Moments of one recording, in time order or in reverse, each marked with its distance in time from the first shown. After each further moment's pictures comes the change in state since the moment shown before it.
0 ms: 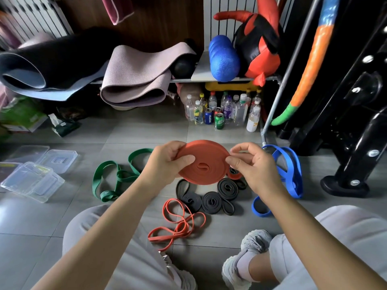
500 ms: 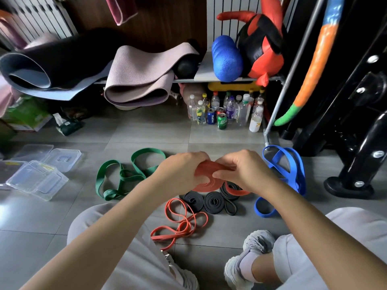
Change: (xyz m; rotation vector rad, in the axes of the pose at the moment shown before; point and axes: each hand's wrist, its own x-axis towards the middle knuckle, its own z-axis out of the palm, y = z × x) left_hand -0.003 0.020 0.012 0.928 -0.264 0.212; right_hand 0.012 -0.009 0.009 -0.531 -0.386 -0.132
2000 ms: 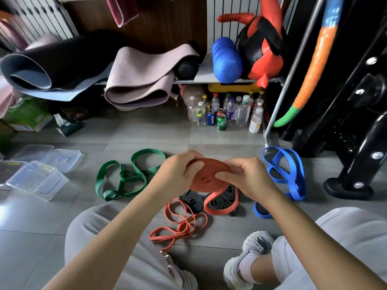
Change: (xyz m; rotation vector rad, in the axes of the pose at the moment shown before) left_hand -0.011 -0.009 0.016 -0.368 0.259 -0.047; right_hand -0.012 0.015 0.016 0.422 0.147 0.055
